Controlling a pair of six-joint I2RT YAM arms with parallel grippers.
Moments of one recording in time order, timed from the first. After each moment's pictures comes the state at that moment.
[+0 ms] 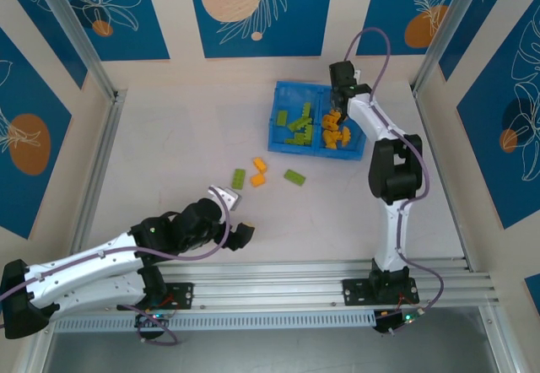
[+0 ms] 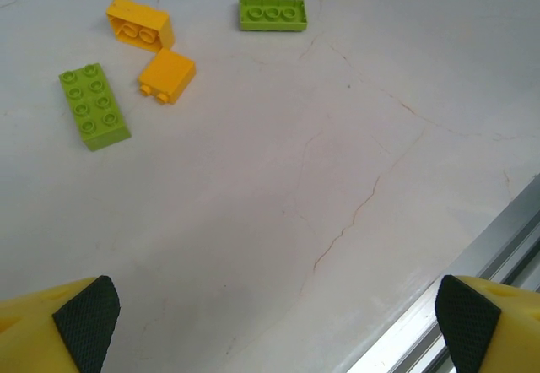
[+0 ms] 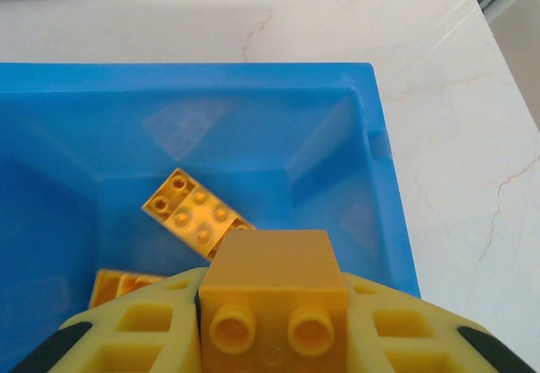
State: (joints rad) left arm -1.08 0.84 0.65 -0.54 -0.24 -0.37; right arm 0.18 2.19 1.93 -0.67 0.46 0.22
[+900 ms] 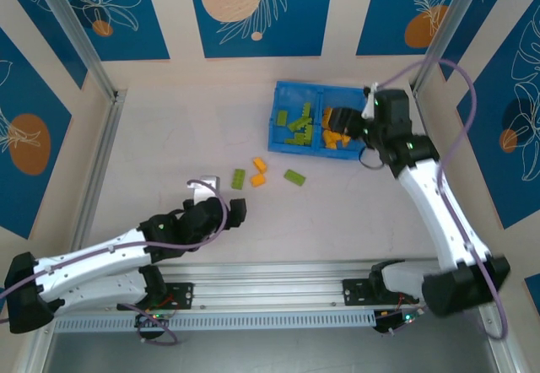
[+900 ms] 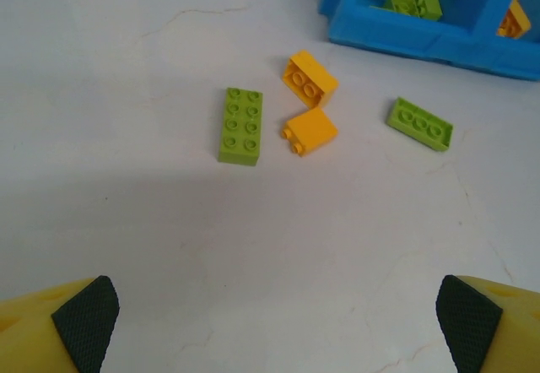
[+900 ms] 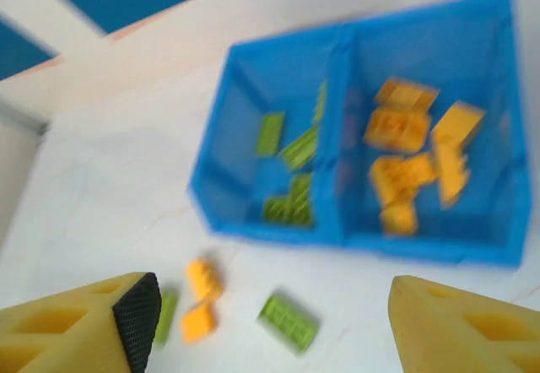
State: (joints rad) left arm -1.08 0.94 0.67 -0.53 -0.59 -0.85; right arm 0.23 1.15 1.23 -0.66 -0.16 0.46
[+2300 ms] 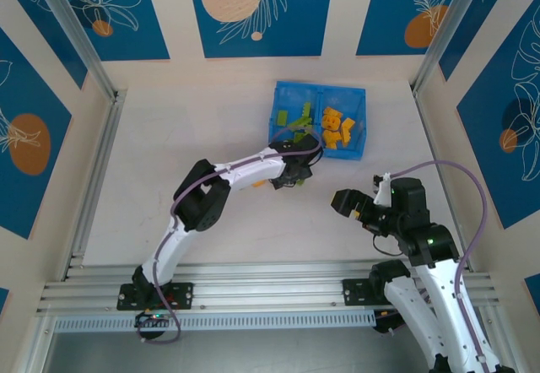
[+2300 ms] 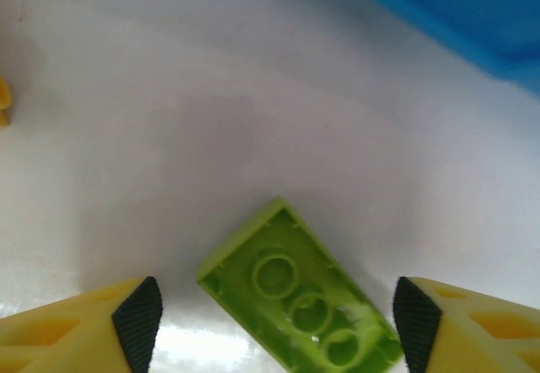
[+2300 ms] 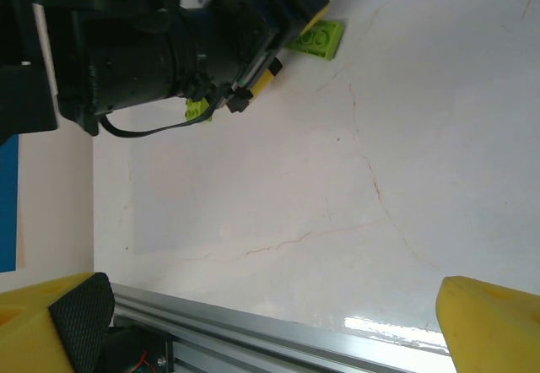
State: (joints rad) left arm -0.89 2.32 1.89 -0.81 -0.23 -1.19; right arm 0.19 0.52 0.71 -0.95 -0.43 0.71
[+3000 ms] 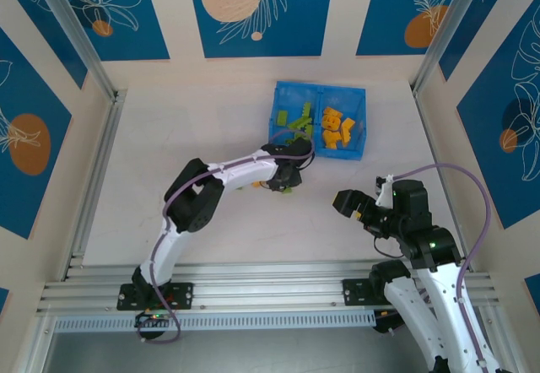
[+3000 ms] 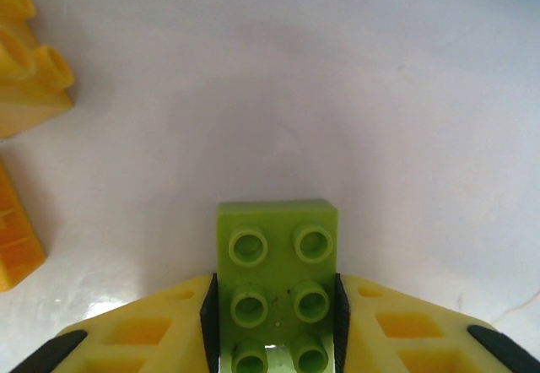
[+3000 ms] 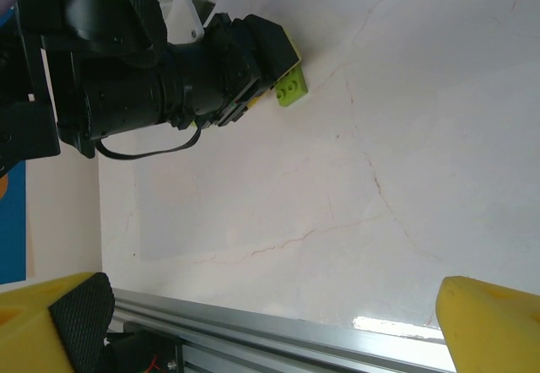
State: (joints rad) left arm -0.87 2.23 1.73 -0.76 -0.17 -1.04; right arm 0.19 0.50 0.72 -0.97 -0.43 0.75
